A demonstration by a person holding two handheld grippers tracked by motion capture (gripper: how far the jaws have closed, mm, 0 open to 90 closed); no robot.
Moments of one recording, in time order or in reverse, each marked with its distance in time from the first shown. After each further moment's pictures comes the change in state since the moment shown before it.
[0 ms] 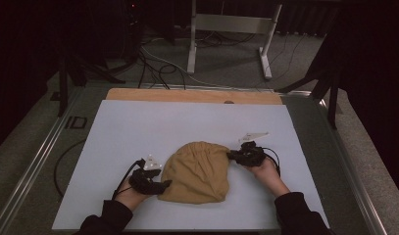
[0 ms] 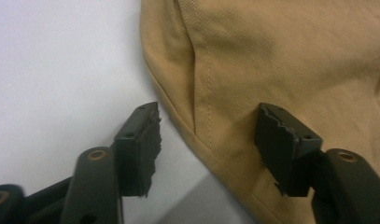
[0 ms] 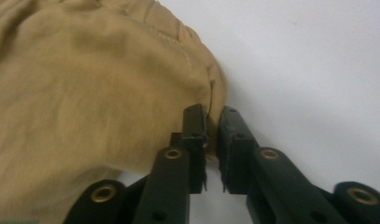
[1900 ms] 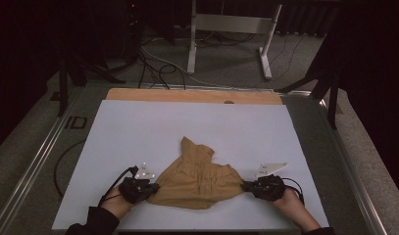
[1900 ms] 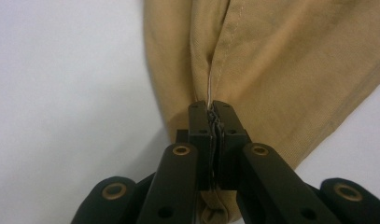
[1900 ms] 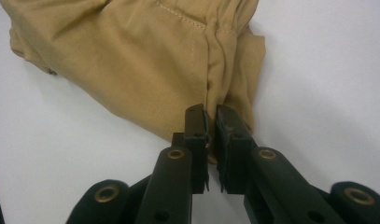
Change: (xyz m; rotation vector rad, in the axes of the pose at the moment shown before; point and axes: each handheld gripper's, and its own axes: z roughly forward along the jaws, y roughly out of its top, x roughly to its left) left arm -0.001 -0.019 -0.027 0.077 -0.057 0.102; right arm 0.042 -0.069 -0.065 0.075 0.096 -0.113
